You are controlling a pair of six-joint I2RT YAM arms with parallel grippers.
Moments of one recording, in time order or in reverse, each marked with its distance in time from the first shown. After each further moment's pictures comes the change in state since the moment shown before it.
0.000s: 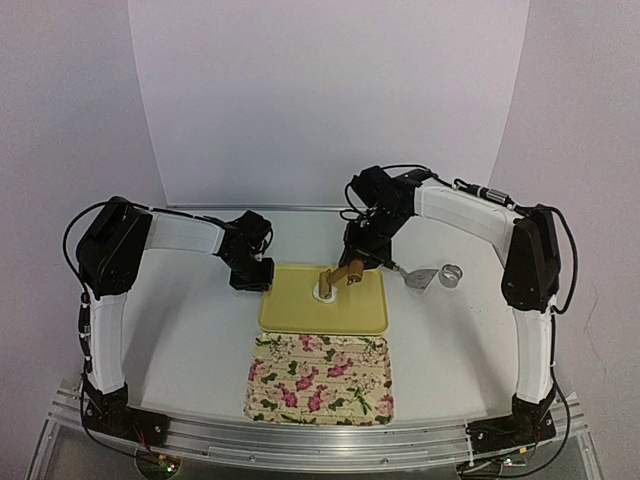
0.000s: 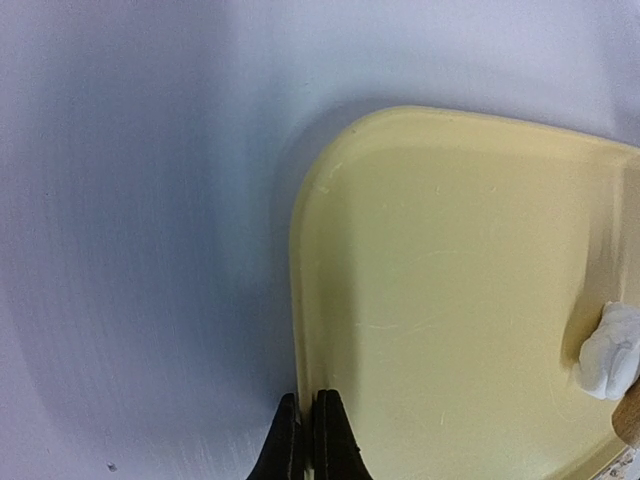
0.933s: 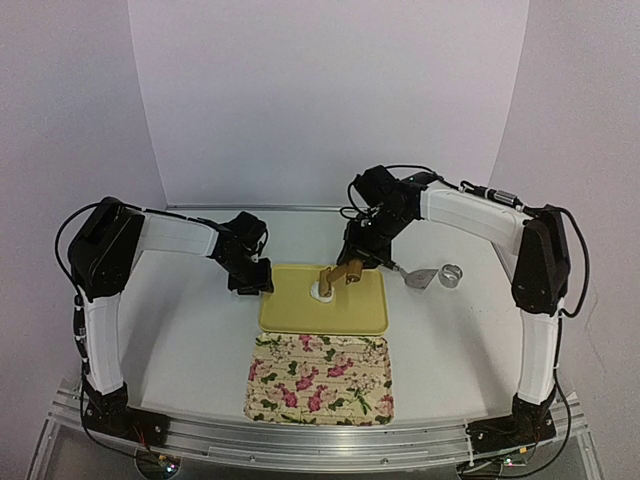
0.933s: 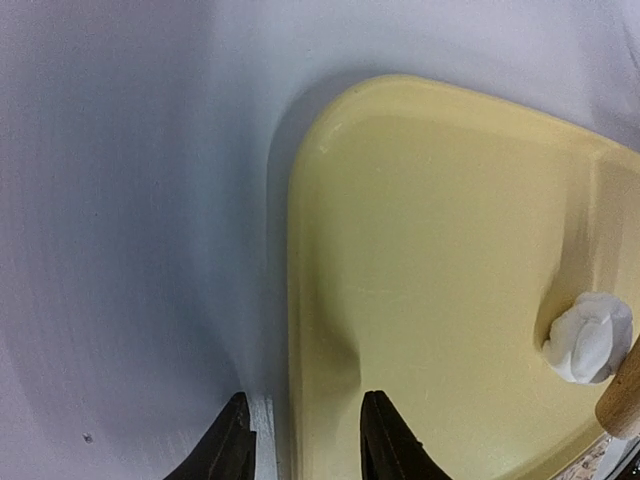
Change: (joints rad) left arm 0.003 -0.053 -0.068 0.035 0.064 -0.074; right arm 0.017 -0.067 -0.088 0.095 -0.019 0.016
